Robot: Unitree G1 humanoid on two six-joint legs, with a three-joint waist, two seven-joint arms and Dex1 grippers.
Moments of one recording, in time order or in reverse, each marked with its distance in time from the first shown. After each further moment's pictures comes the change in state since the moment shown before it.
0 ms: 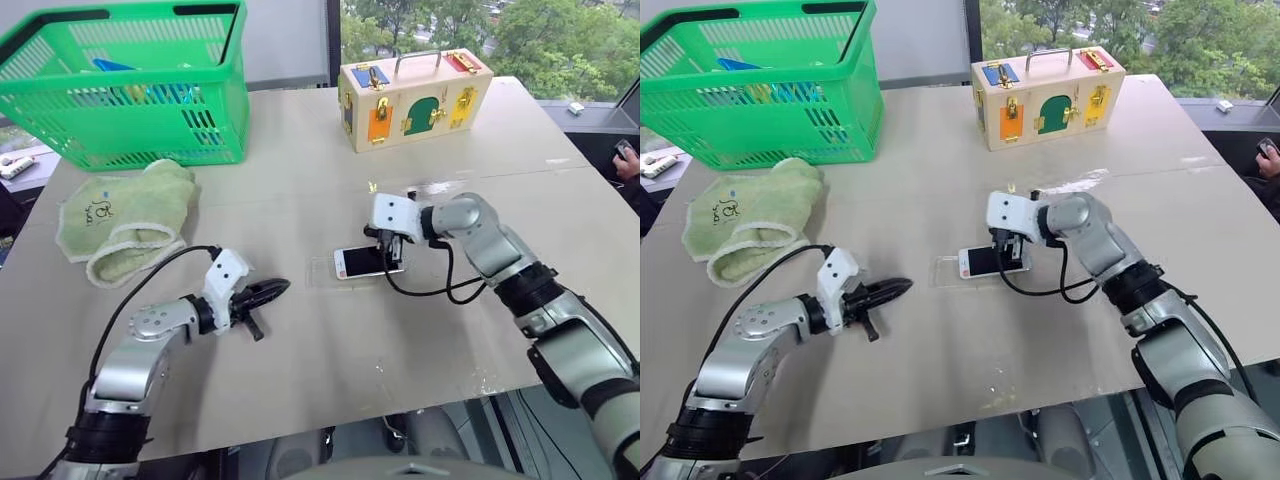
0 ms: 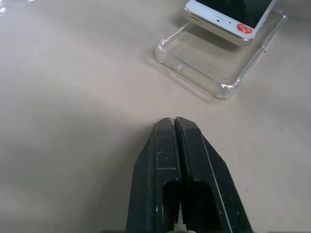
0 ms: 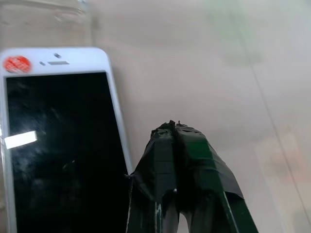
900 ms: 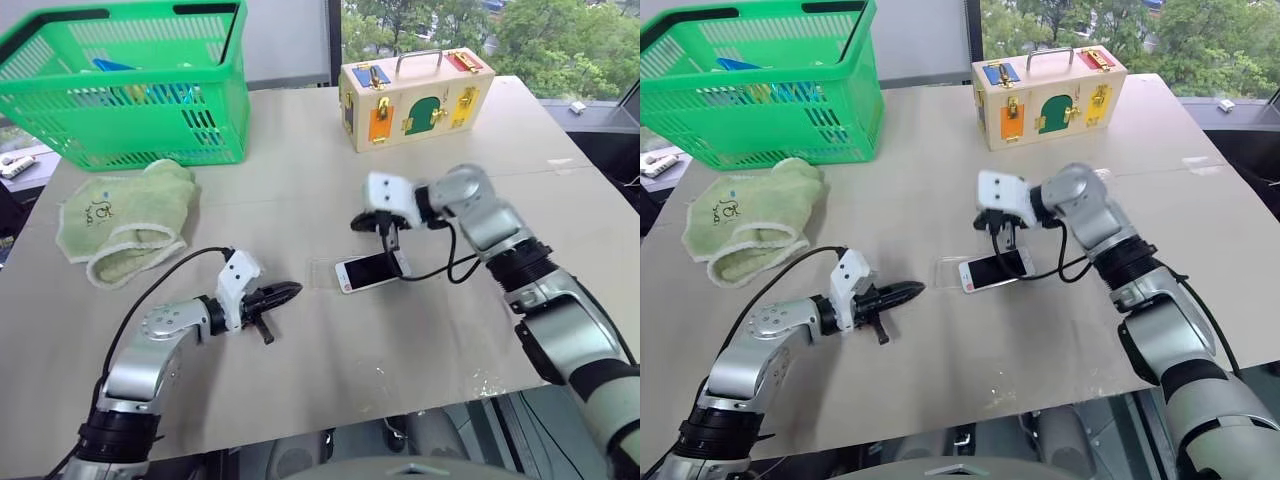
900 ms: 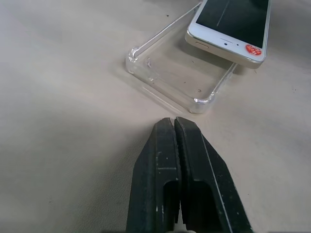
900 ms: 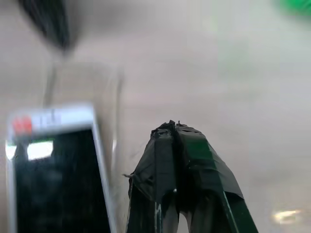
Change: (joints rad) left arm -0.007 -0.028 -0.033 -0.032 -0.009 0.037 -0.010; right arm -0.070 -0.006 -0.143 -0.103 0.122 0.108 0.213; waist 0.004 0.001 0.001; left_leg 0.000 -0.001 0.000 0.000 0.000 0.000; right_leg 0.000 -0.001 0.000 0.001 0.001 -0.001
